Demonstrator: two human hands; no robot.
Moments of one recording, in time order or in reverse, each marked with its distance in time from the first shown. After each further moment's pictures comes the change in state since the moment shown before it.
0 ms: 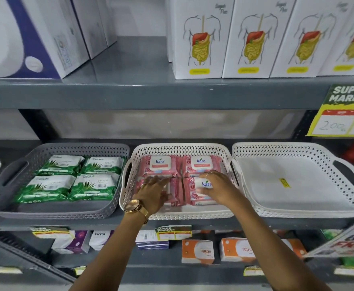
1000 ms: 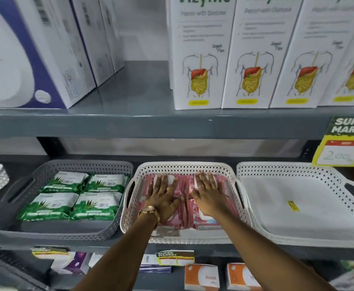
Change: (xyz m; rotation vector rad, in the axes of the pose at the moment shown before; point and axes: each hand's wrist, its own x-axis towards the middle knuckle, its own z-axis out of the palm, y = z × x) left_hand 0.049 0.005 0.011 0.174 -0.055 -0.133; right_hand 0.068 0.009 0.033 -0.318 0.066 -0.005
